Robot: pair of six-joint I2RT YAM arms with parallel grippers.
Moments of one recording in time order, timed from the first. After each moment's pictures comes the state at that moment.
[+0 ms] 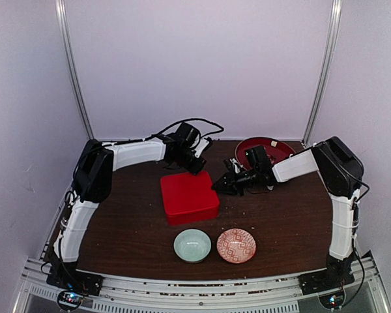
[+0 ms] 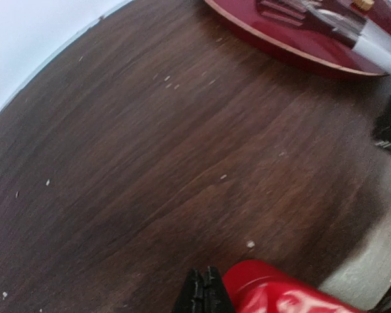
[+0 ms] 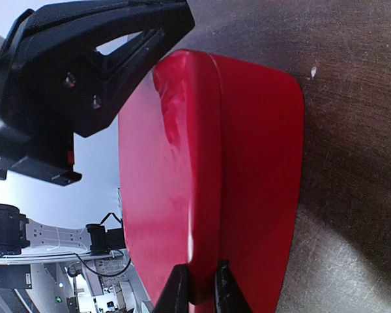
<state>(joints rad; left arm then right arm) -0.72 2.39 2.02 -0.47 0.05 0.07 0.50 2.07 1.18 0.17 -0.83 0.81</state>
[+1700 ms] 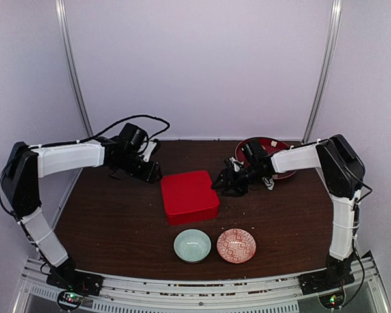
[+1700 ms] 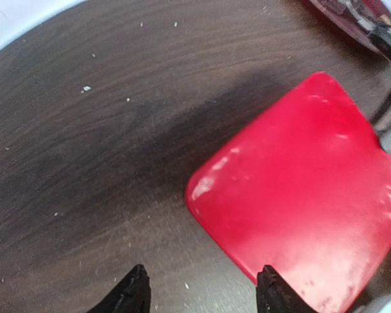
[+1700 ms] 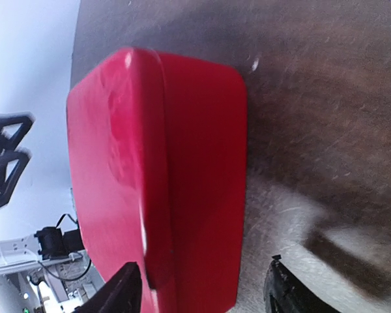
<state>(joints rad) -0.56 1.73 1.27 -0.47 0.05 -0.11 0.51 2.04 1.31 -0.18 -0.69 0.64</state>
